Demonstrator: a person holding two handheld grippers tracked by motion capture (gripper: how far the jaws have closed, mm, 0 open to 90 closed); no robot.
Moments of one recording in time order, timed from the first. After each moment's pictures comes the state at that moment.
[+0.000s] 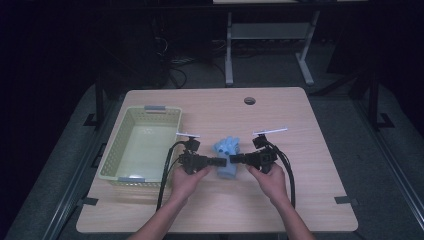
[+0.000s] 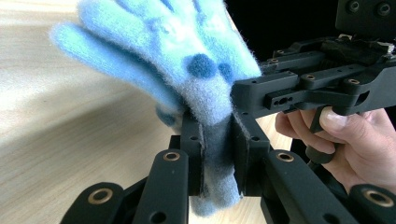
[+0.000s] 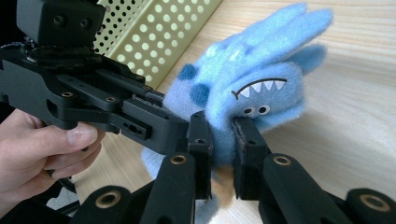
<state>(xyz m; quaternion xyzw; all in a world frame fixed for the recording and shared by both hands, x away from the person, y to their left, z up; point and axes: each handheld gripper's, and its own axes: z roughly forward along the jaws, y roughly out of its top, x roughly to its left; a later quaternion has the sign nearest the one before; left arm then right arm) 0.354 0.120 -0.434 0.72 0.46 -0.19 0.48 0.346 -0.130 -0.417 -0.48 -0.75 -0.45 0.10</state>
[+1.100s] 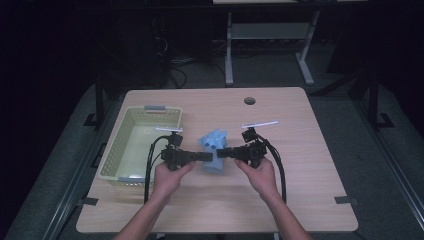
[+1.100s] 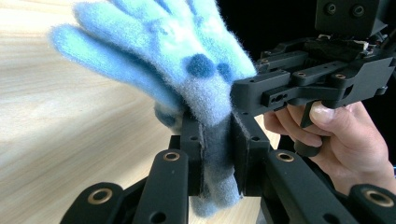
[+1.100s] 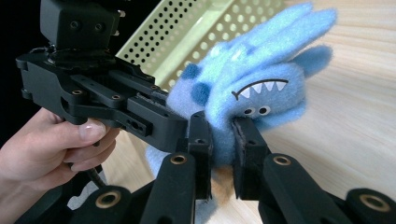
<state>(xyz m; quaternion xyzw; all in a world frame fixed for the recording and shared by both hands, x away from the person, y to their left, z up) 0.346 0.163 -0.399 0.72 0.45 -0.18 0.51 0.348 -0.100 -0.390 -0.44 -0.74 -0.49 0.11</state>
